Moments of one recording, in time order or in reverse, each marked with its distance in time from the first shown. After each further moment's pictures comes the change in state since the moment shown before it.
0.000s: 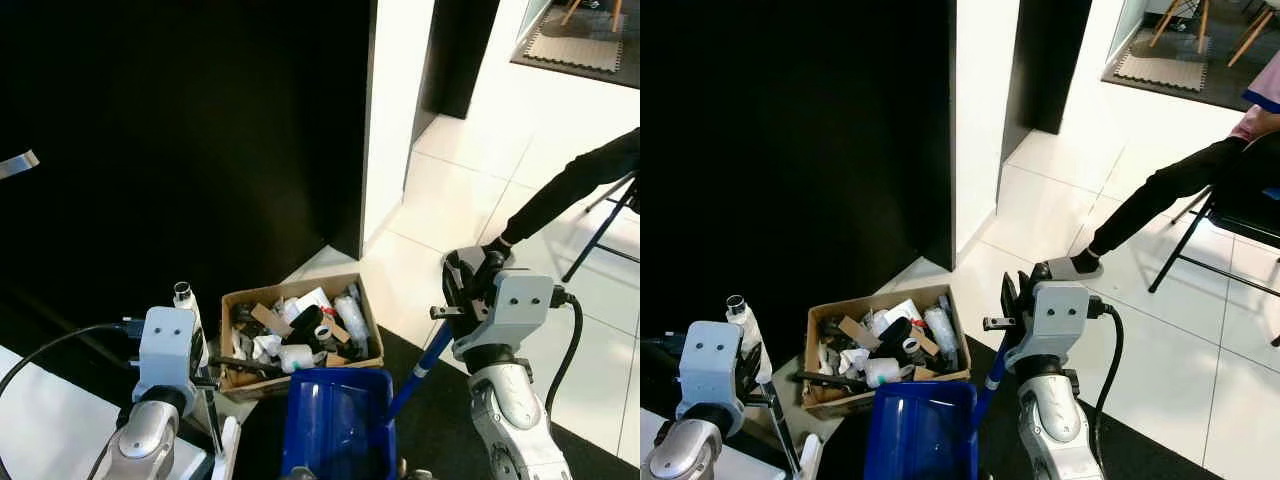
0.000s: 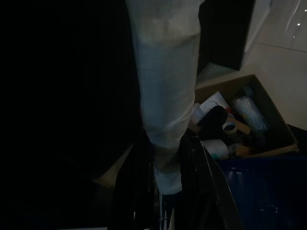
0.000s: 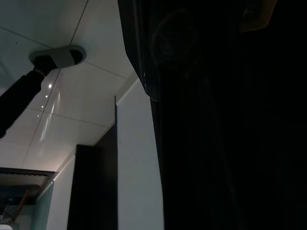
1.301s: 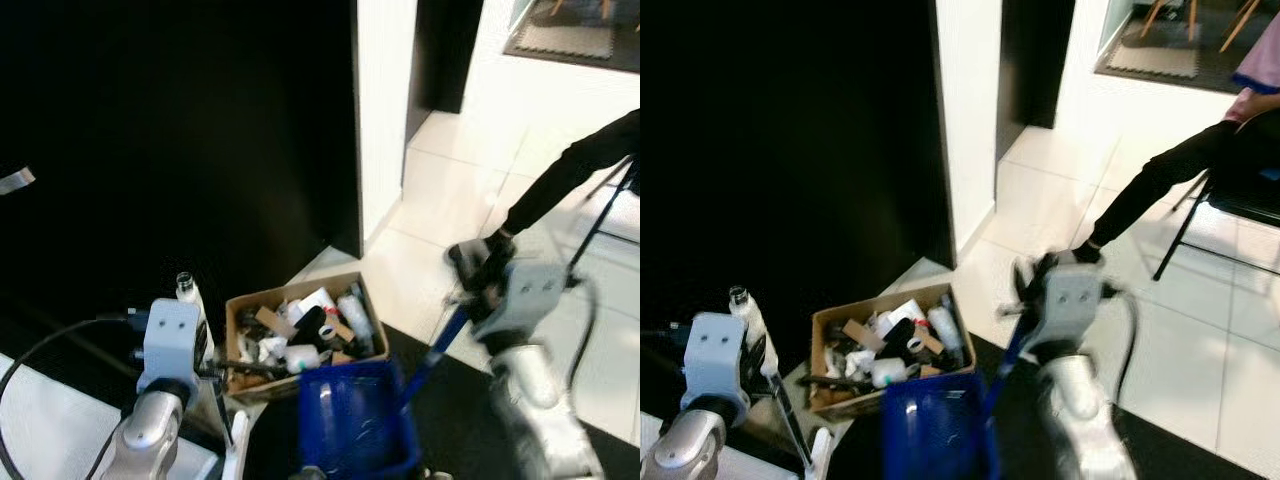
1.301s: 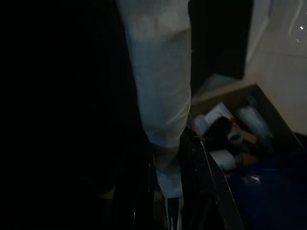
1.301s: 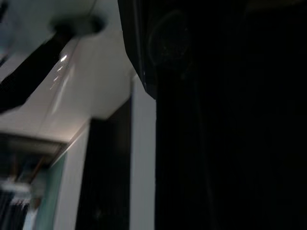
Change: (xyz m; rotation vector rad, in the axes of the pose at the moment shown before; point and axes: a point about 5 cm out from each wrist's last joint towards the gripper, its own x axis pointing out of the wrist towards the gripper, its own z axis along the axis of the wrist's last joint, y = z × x) left arm 0.011 -0.001 0.019 0.005 -0.060 -0.004; right arm 0.036 -0.045 0.046 -0.179 -0.142 -0.007
